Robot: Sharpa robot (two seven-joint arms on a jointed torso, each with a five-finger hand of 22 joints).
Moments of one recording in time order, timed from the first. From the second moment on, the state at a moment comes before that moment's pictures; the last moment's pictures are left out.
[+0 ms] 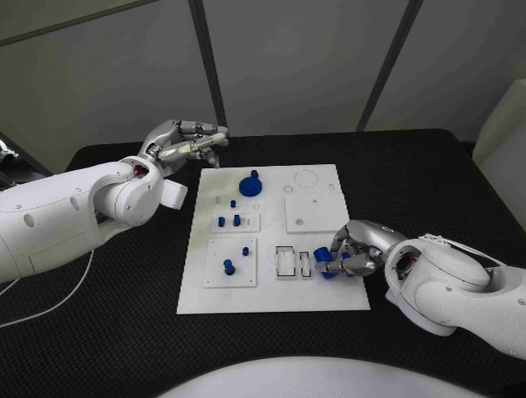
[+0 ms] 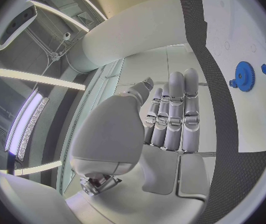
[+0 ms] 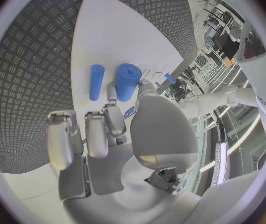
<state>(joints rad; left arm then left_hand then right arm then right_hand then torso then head) 1.16 -0.84 0.03 1.35 -0.16 -0.14 0.39 1.41 -0.11 0.34 0.06 0.11 1.01 0.19 0.13 0.07 1.09 0.11 0.23 0.07 1.19 0.03 0.82 0.39 0.20 1.16 0.13 0.45 0.91 0.96 -1.00 -0.01 1.91 -1.49 -0.31 -0.60 1.22 -0.08 -0.13 0.29 0.40 0.91 0.10 0.47 0.29 1.40 0.02 1.30 1.28 1.47 -0.04 1.49 1.31 0.01 1.47 0.07 1.57 1.31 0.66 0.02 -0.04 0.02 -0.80</state>
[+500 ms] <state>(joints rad) 1.16 -0.85 0.03 1.36 -0.16 -0.14 0.39 1.41 -0.11 0.34 0.06 0.11 1.01 0.19 0.13 0.07 1.09 0.12 0.23 0.07 1.19 0.03 0.82 0.39 0.20 1.16 0.13 0.45 0.91 0.95 -0.99 -0.01 1.91 -1.51 -0.36 -0.61 1.29 -0.03 -0.13 0.29 0.48 0.94 0.08 0.48 0.31 1.42 0.00 1.31 1.31 1.47 -0.06 1.49 1.31 0.02 1.46 0.06 1.57 1.31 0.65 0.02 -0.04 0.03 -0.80</state>
